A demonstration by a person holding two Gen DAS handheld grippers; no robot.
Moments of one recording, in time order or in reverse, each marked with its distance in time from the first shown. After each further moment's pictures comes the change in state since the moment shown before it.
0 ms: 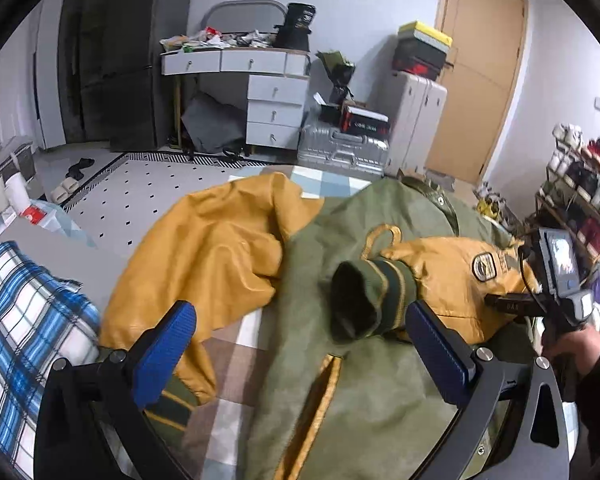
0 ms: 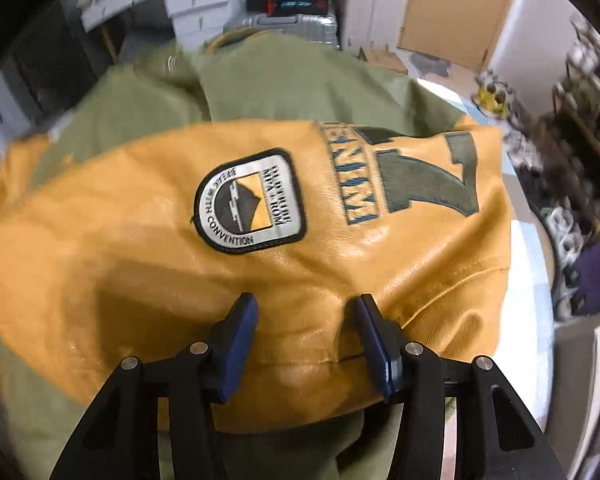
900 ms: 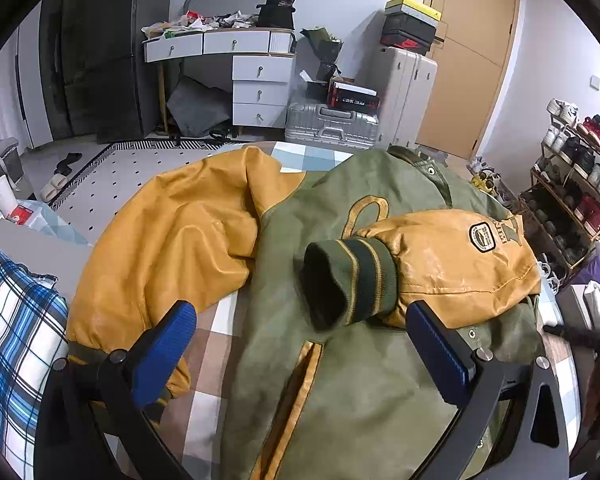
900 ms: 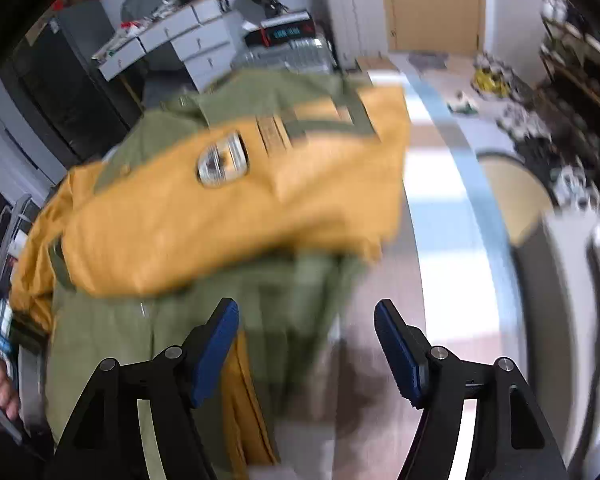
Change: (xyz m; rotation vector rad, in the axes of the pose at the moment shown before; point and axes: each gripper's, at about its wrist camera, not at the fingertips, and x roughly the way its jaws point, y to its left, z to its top) left arm 0.007 -0.019 -0.006 0.023 0.077 -0.039; right arm -0.070 -0.080 -0.115 0.180 -0.045 0.213
